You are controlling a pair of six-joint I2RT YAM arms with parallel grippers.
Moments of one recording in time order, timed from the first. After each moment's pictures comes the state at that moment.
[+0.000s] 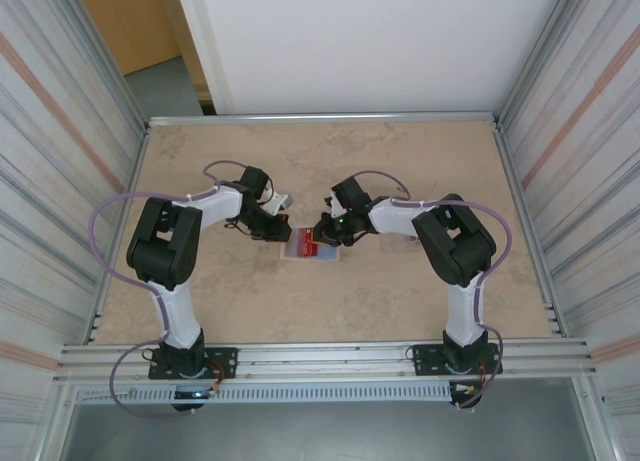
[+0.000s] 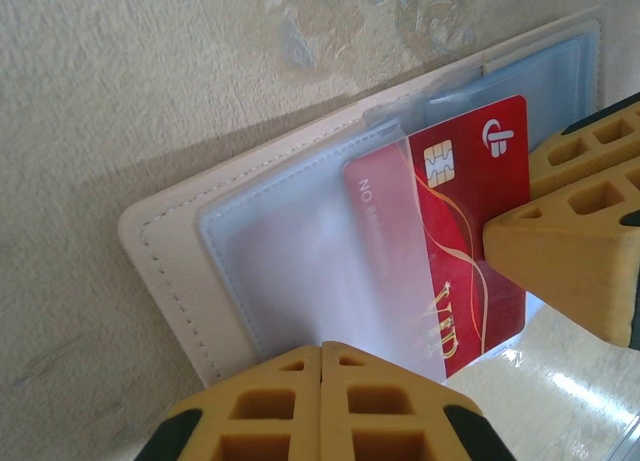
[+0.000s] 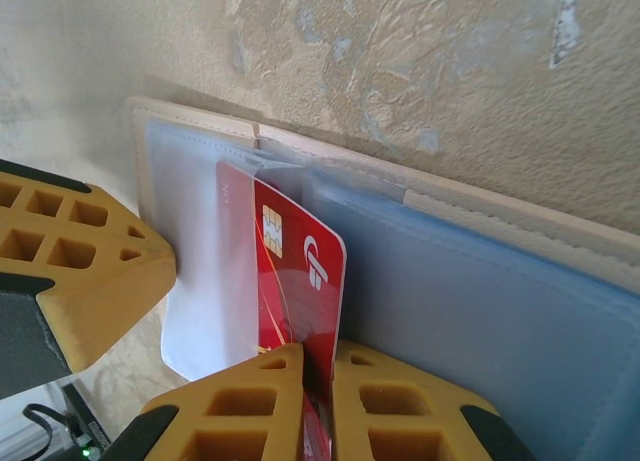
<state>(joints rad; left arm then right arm) -0.35 1.89 1.15 -0.61 0.55 -0.07 0.63 1.98 1.14 -0.19 -0.50 0.76</state>
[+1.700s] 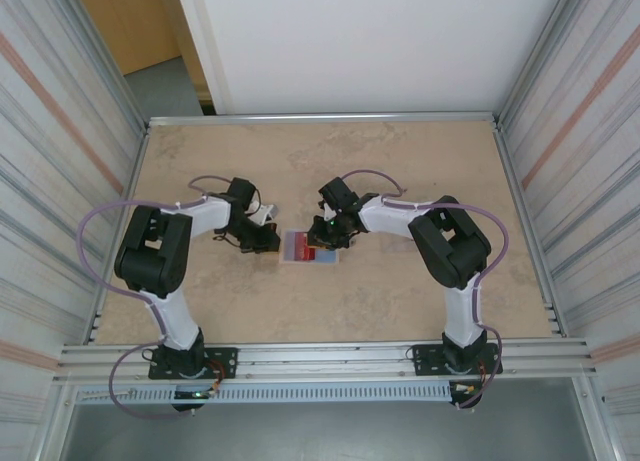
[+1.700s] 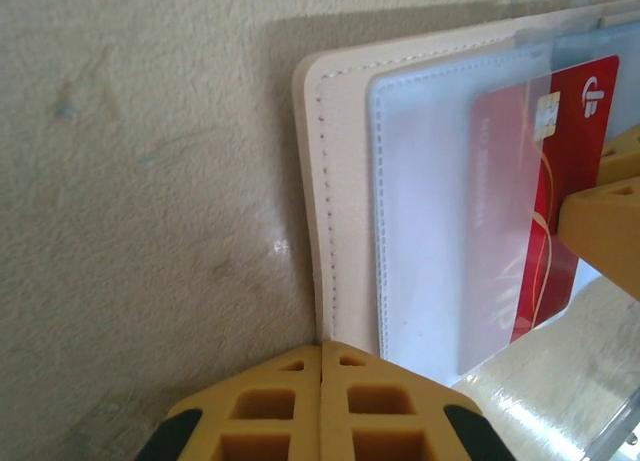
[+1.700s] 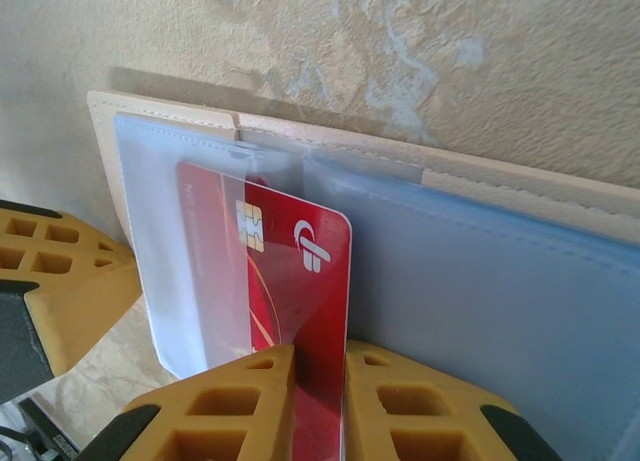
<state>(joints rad) -0.30 1.81 0.99 -0.57 0.57 -0.18 0.70 1.98 1.24 -0.36 -0.41 0.79</state>
